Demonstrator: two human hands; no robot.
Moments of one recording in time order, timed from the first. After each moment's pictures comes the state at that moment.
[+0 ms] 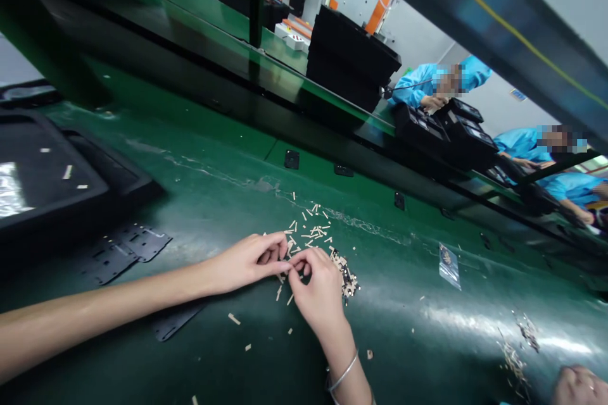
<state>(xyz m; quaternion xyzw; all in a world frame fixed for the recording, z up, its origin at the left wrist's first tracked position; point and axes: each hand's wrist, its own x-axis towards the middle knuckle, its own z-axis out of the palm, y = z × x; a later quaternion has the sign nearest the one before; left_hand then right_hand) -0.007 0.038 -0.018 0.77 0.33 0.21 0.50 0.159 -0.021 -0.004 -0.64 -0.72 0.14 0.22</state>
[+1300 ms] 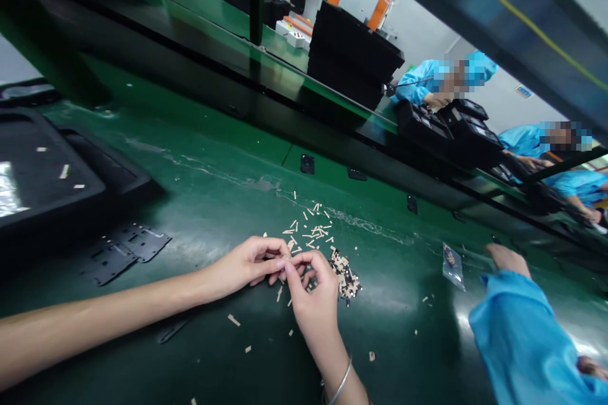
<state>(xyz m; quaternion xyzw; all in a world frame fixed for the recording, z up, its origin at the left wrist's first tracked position) -0.003 0.031 -0.013 0.59 0.27 0.26 0.72 0.144 -0.031 -0.006 -0.63 -0.61 0.27 0.40</state>
